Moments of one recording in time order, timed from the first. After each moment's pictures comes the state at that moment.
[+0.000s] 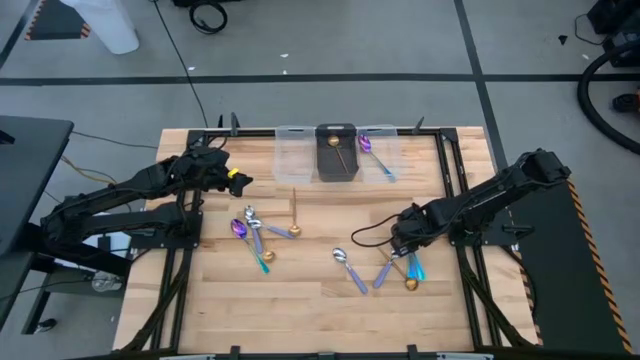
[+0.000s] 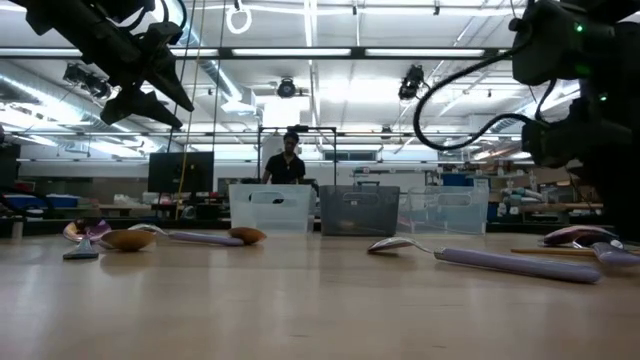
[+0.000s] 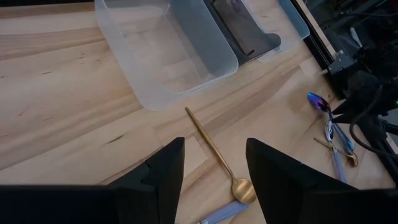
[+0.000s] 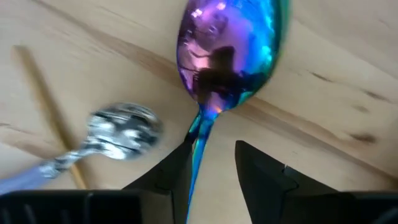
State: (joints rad) left arm 0.44 0.70 0.61 -0.54 -0.01 -0.70; right arm 0.27 1.31 0.59 -0.81 -0.05 1.42
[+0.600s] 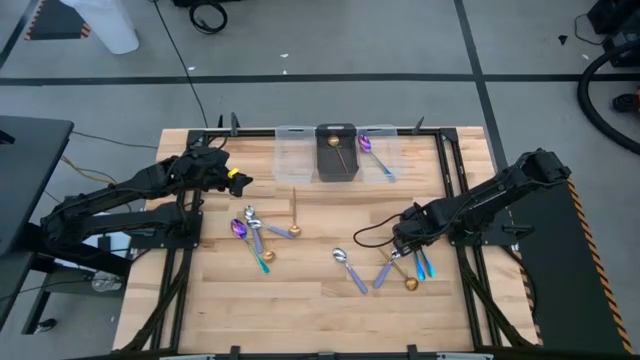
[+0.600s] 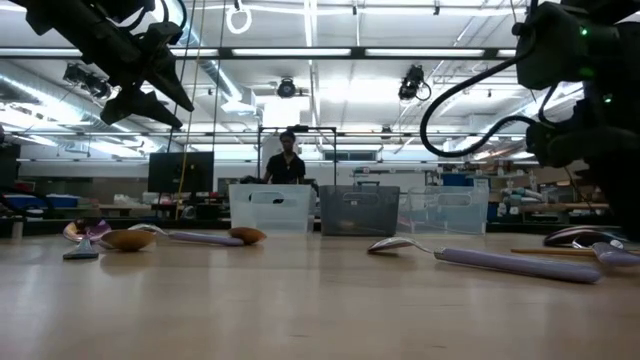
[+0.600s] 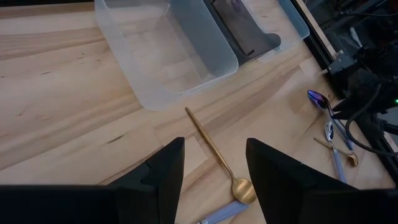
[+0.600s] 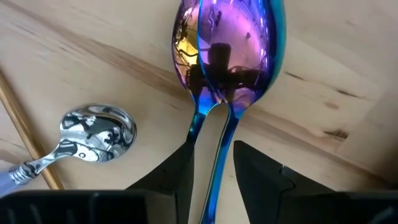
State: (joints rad) left arm 0.44 0.70 0.61 -0.54 -0.01 -0.70; right arm 0.27 1.31 0.59 -0.84 -0.02 1.42
